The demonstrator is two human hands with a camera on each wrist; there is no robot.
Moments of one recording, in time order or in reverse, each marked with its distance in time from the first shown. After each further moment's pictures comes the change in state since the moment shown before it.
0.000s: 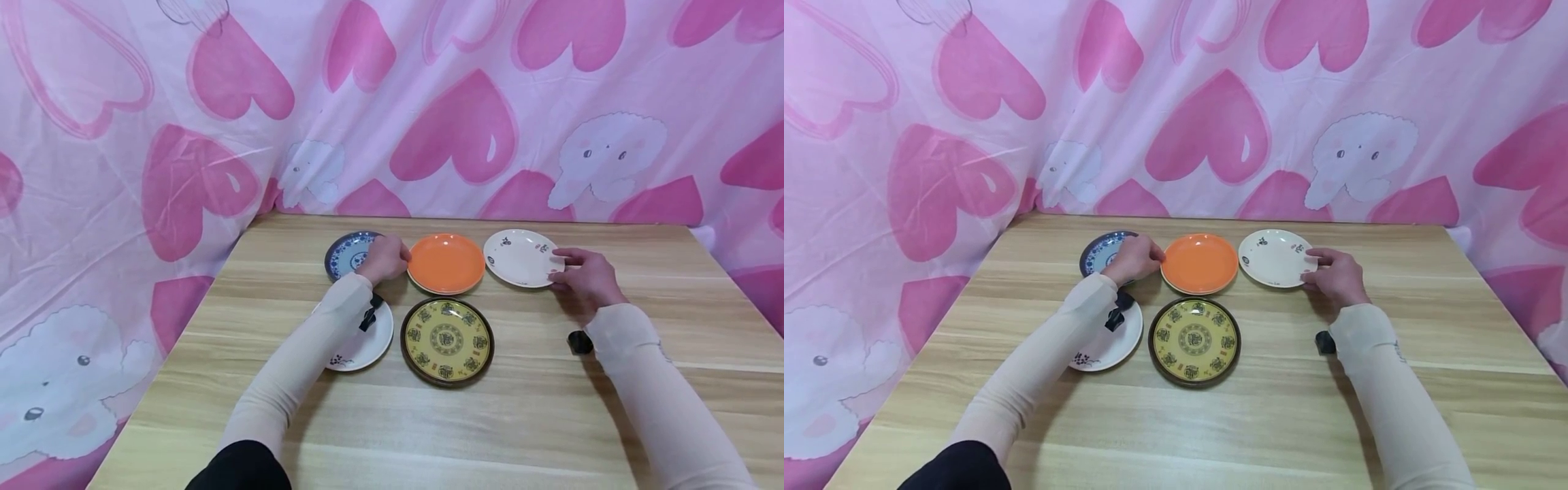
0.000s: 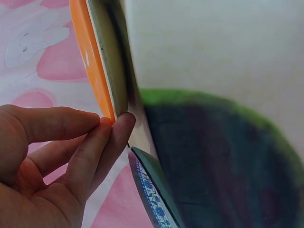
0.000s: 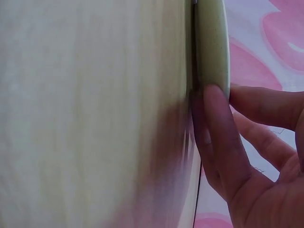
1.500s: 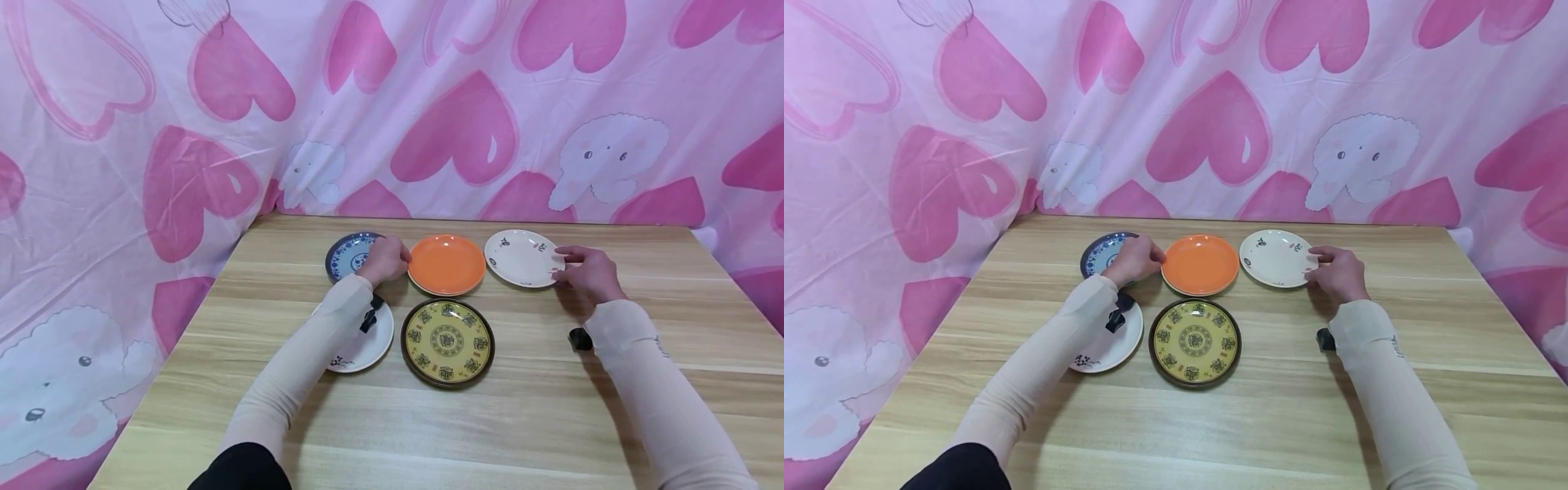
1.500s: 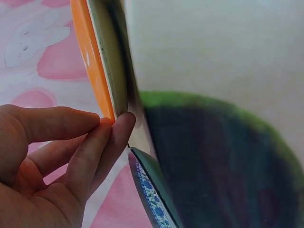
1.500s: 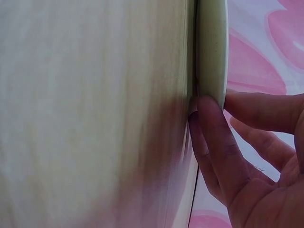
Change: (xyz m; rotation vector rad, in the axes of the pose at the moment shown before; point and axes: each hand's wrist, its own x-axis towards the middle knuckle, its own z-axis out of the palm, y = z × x) left_hand 0.000 0.000 0.000 0.011 0.010 0.003; right_hand 0.004 -0.006 -0.006 -0.212 0.054 -0.023
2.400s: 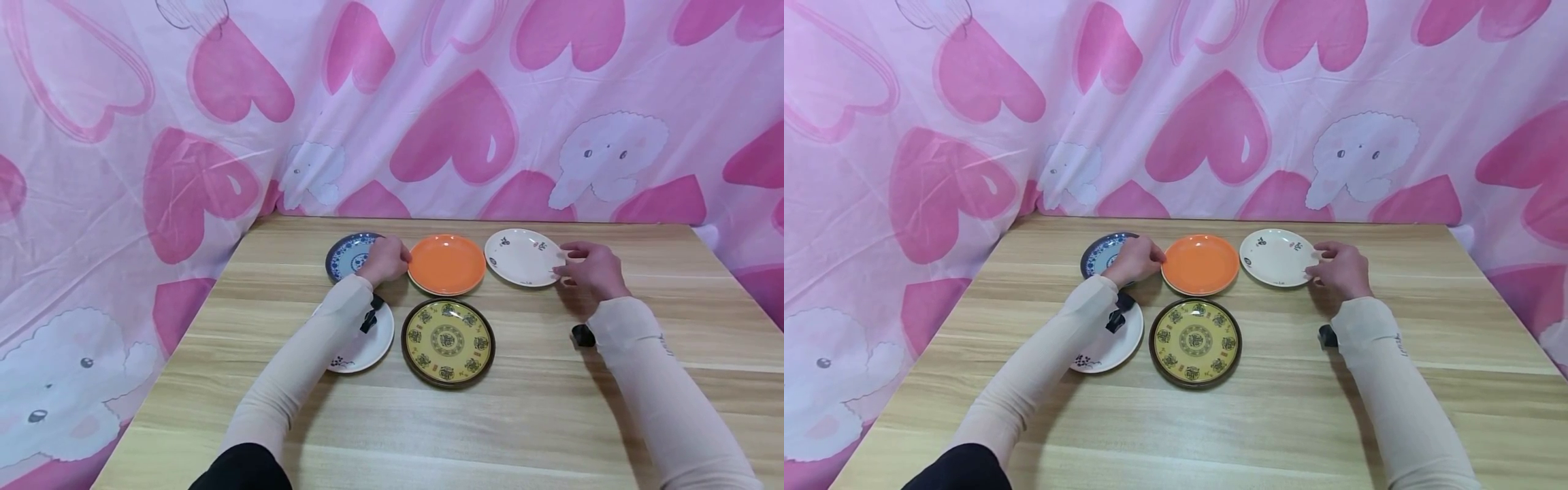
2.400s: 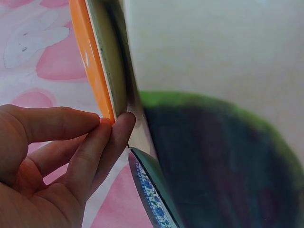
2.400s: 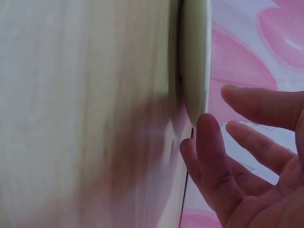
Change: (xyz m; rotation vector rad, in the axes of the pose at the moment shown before) left_hand 0.000 0.000 0.000 0.002 -0.002 -0.001; right_hand -0.005 -0.006 -0.005 0.039 0.006 -0.012
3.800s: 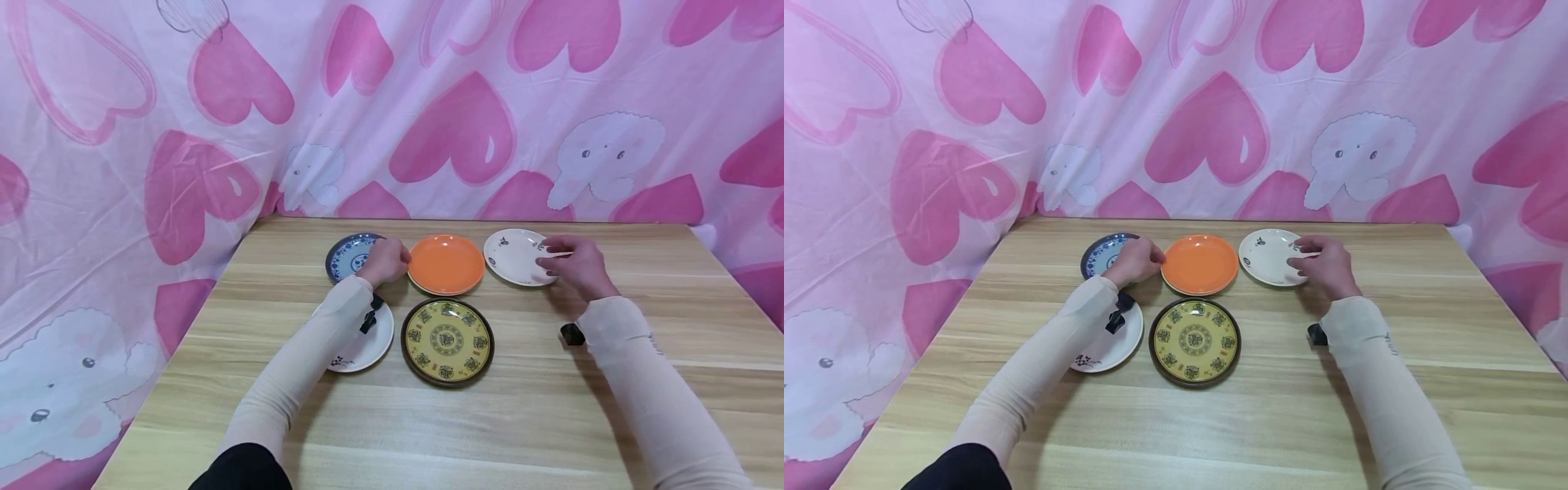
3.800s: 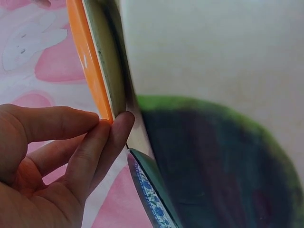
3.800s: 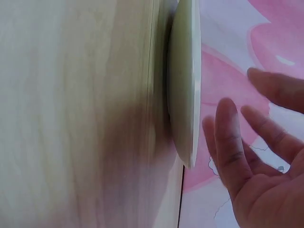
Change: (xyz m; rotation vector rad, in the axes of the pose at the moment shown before) left_hand -0.002 0.000 0.000 0.004 0.002 0.035; right_hand -0.002 -0.012 0.015 0.103 0.020 -0.207
